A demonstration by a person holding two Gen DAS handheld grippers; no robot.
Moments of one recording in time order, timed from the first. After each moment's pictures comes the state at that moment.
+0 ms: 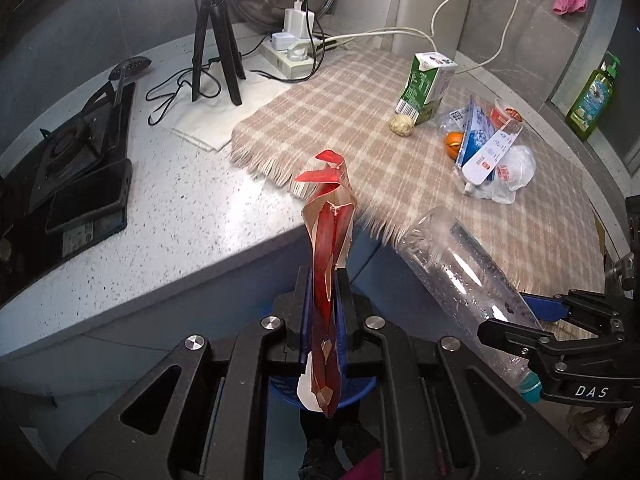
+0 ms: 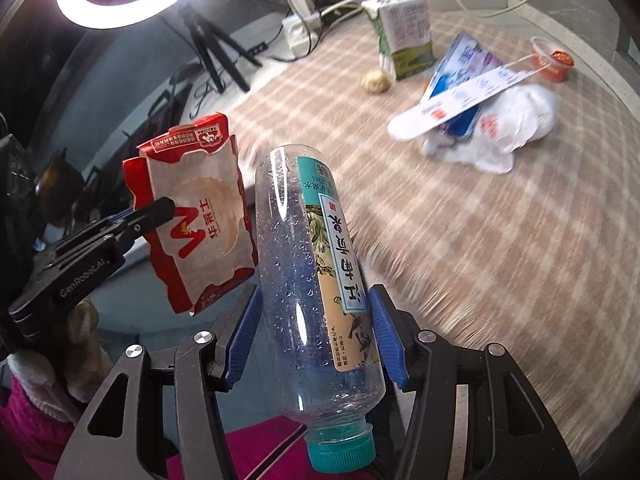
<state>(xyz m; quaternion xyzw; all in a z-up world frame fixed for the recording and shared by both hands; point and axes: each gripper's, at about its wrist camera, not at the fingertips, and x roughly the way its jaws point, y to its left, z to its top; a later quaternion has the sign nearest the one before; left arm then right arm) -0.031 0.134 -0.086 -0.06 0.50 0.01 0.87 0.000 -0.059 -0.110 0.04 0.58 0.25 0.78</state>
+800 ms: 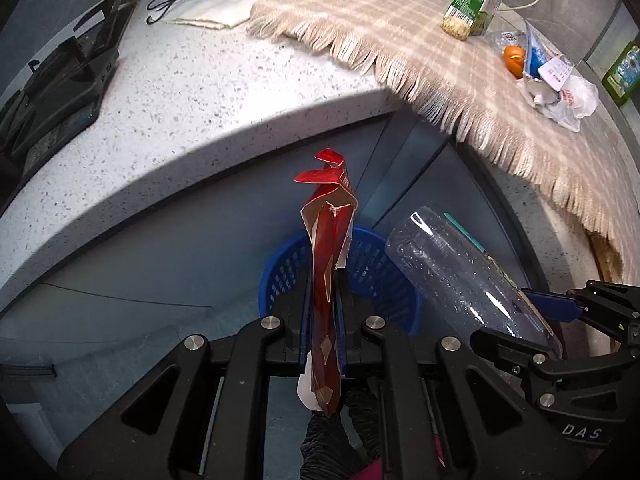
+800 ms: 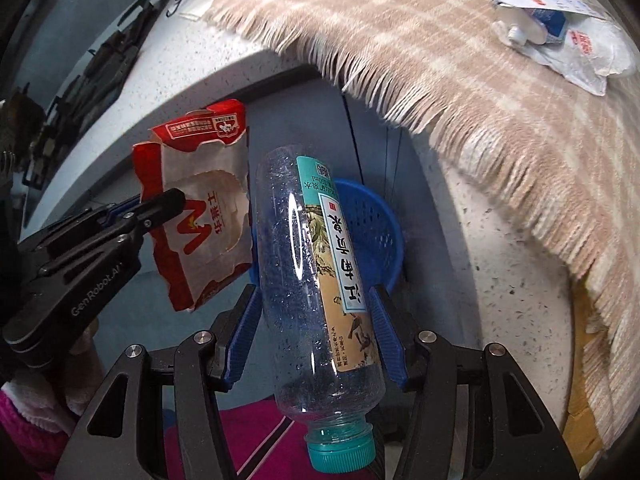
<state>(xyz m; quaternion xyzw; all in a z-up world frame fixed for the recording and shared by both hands) -0.038 0.154 -0.190 -0.07 0.57 0.03 0.82 -0.018 -0.007 -0.191 -0.04 0.66 0.23 0.72</state>
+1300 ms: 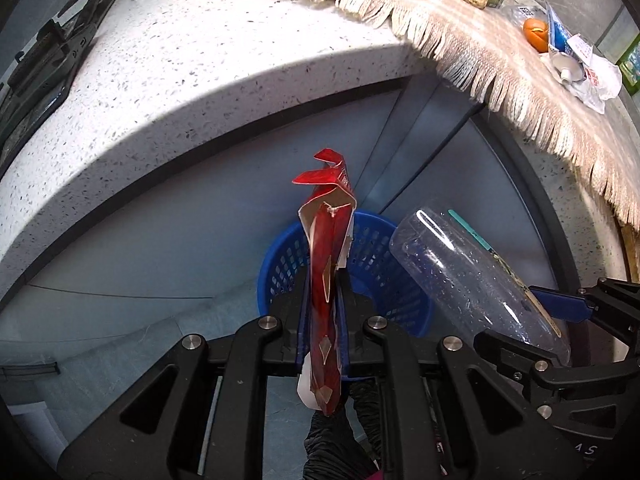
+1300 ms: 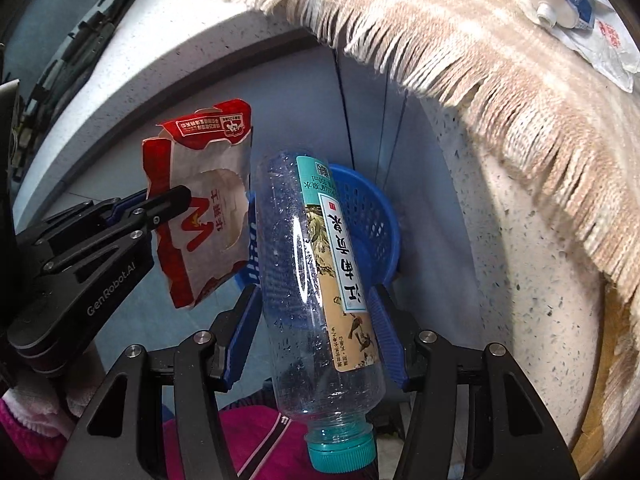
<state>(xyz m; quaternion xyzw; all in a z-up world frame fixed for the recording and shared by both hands) -0.019 0.149 -0.229 -0.06 0.60 0.03 0.80 -0.008 0.031 -0.220 -0.06 0.67 0.20 0.71</state>
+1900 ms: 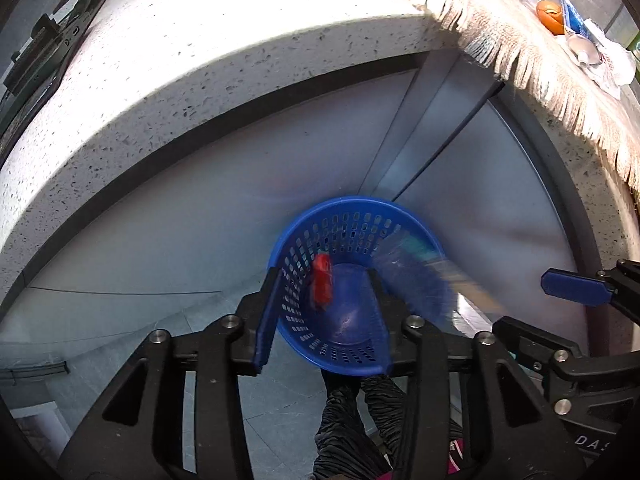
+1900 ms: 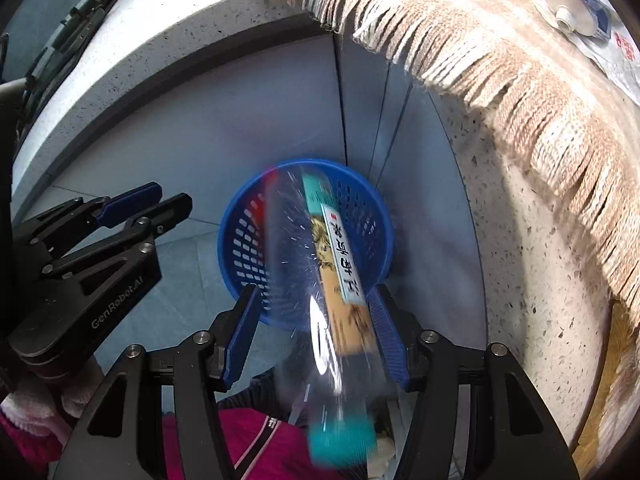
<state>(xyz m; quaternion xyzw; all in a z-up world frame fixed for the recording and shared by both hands) -0.014 0.143 -0.249 -0.05 0.61 0.04 0.79 -0.011 0.059 -0.222 -0.09 0.67 0.20 0.71</state>
